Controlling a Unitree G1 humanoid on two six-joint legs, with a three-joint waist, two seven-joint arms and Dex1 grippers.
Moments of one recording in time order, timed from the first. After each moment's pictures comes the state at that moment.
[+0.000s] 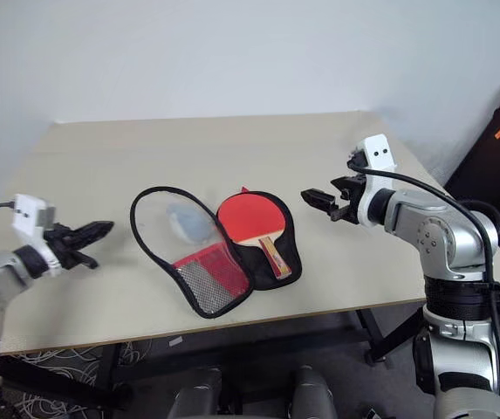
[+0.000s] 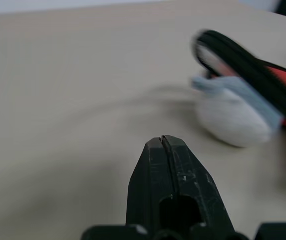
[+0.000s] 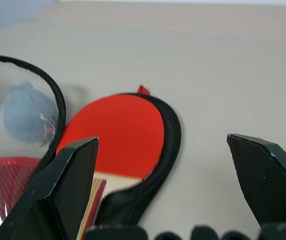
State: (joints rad) left arm -0.19 0.69 0.32 -0.02 -0.50 0.63 -0.79; right arm -0.66 -0.56 -0.12 -0.14 0.53 1.09 0.55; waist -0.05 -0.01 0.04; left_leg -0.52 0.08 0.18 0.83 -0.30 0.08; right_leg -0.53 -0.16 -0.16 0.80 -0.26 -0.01
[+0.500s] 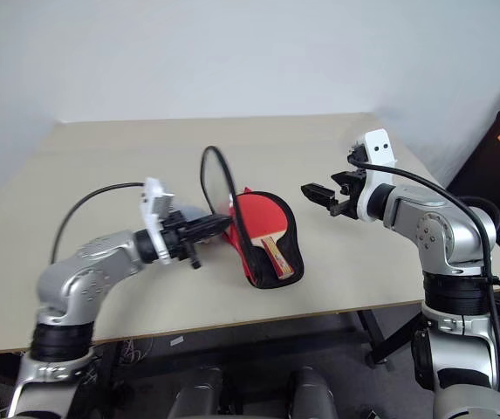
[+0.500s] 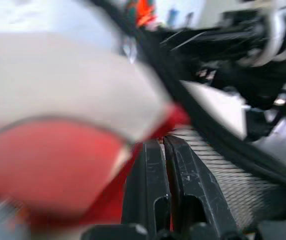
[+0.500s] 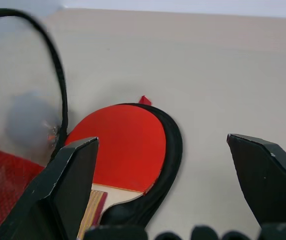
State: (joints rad) left arm -0.44 0.35 -0.01 -0.25 -0.62 0.82 -0.67; right arm -0.67 -0.57 -0.12 -0.09 0.53 1.06 0.54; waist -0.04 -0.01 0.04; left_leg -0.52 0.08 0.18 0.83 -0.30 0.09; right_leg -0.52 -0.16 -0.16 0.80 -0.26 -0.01
